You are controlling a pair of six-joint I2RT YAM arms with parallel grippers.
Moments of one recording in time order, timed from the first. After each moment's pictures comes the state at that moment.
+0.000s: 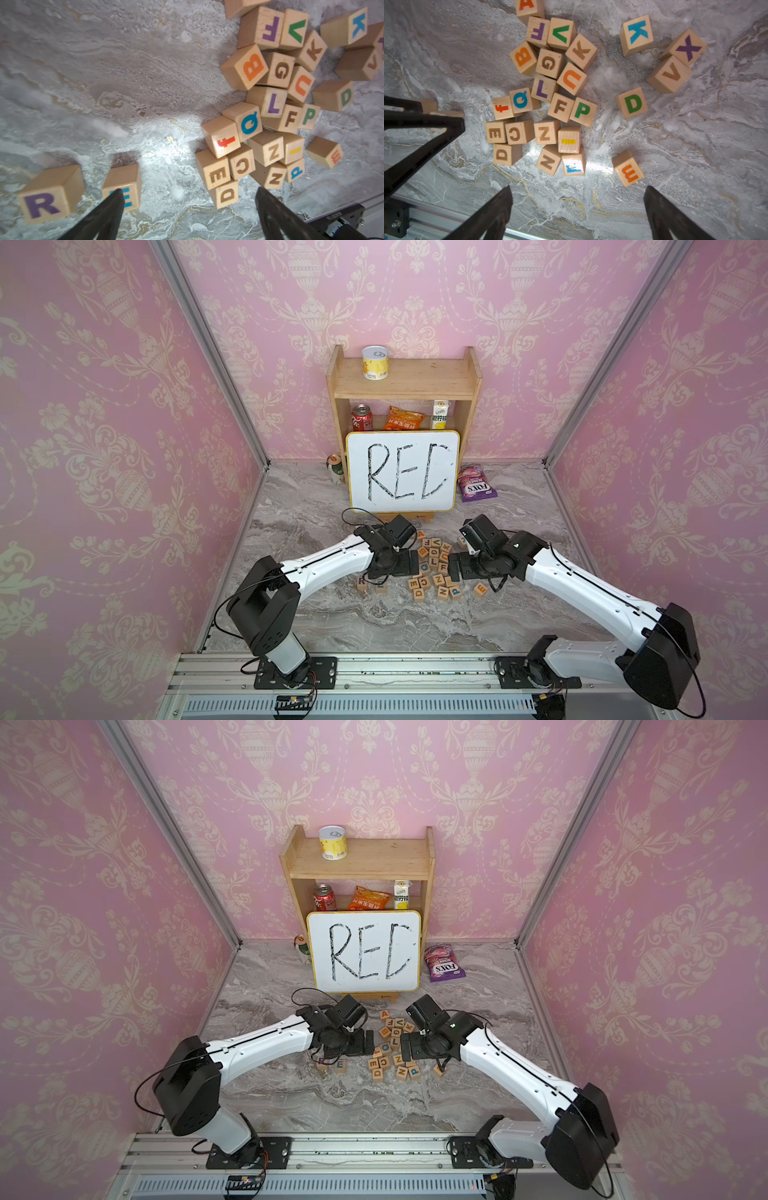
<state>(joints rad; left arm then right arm) -0.78 1.61 1.11 -0.70 0.10 -0.83 0.62 1.27 1.01 -0.94 0.07 0.53</state>
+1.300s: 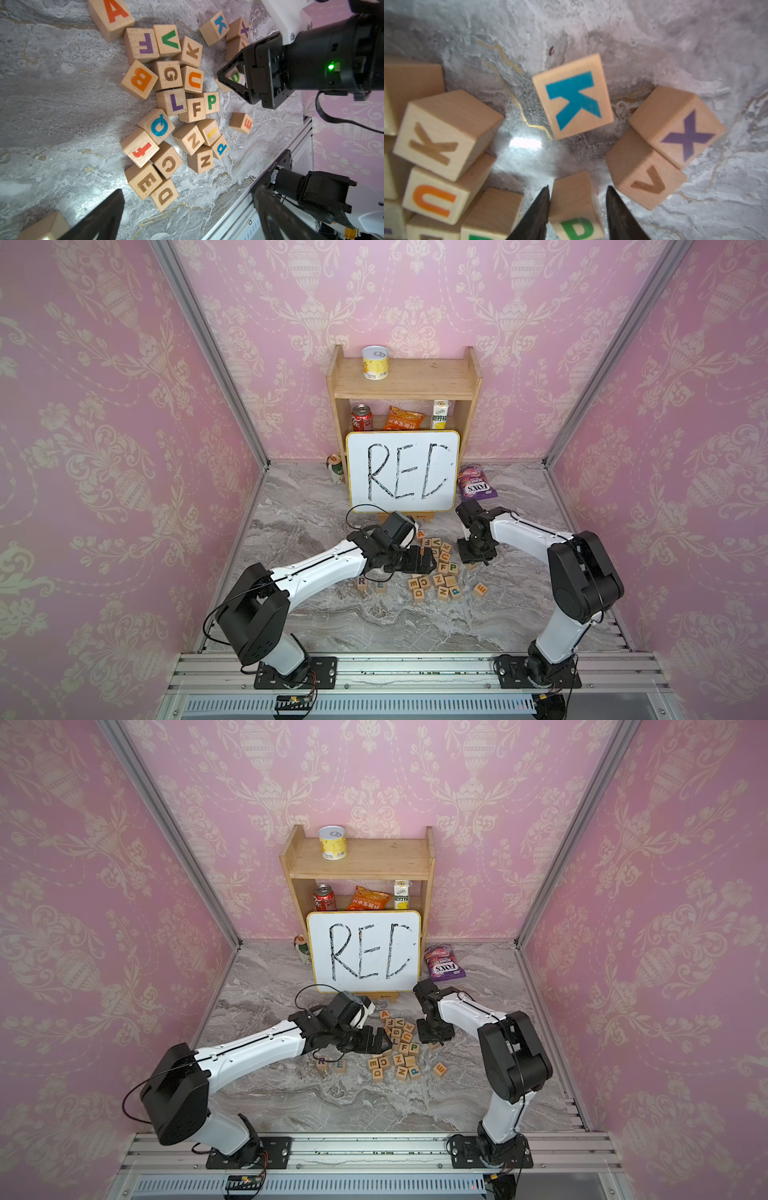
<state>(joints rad) -0.78 1.55 1.07 -0.46 0.31 -0.68 0.38 1.77 1.13 -0.82 0.07 0.29</state>
